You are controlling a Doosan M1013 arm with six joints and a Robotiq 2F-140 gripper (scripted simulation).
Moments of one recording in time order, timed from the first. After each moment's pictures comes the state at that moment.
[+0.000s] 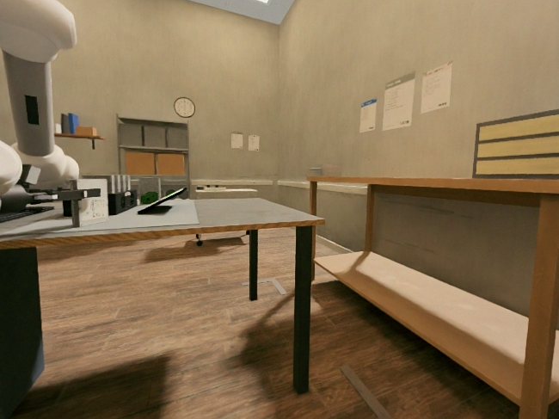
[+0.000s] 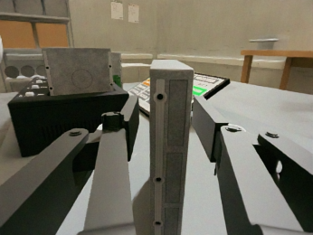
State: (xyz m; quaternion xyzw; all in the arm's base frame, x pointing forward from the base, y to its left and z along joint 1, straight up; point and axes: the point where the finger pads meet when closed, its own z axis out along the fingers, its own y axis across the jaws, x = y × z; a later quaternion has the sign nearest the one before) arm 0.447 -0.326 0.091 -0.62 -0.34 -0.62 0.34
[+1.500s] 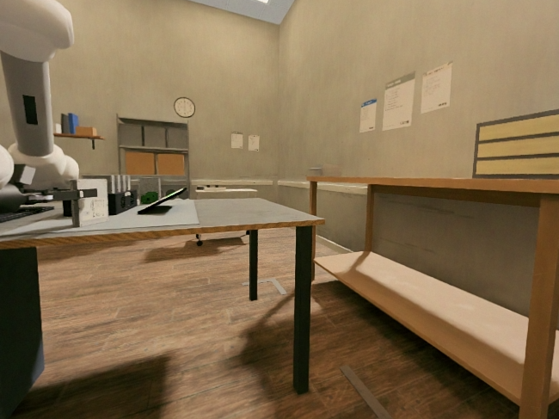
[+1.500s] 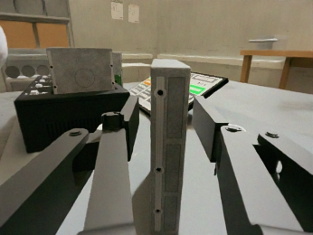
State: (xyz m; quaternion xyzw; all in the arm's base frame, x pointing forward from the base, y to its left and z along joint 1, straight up) arm 0.440 -0.337 0.091 -0.62 -0.34 -0.62 0.34
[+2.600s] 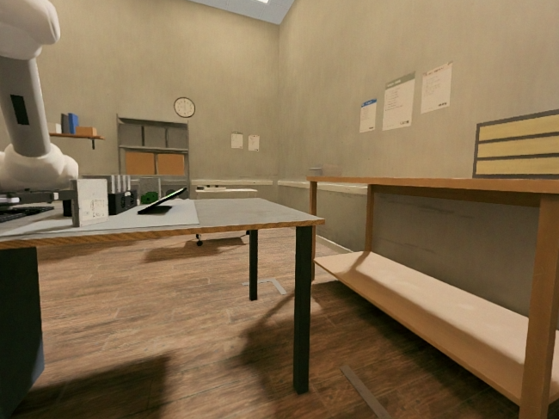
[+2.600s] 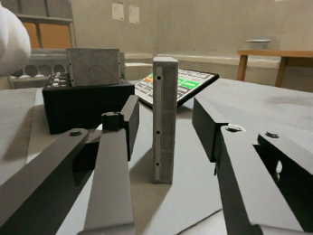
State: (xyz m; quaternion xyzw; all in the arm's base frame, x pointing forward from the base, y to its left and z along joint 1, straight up) arm 0.404 -0.394 0.090 -0.62 -0.34 -0.62 0.34
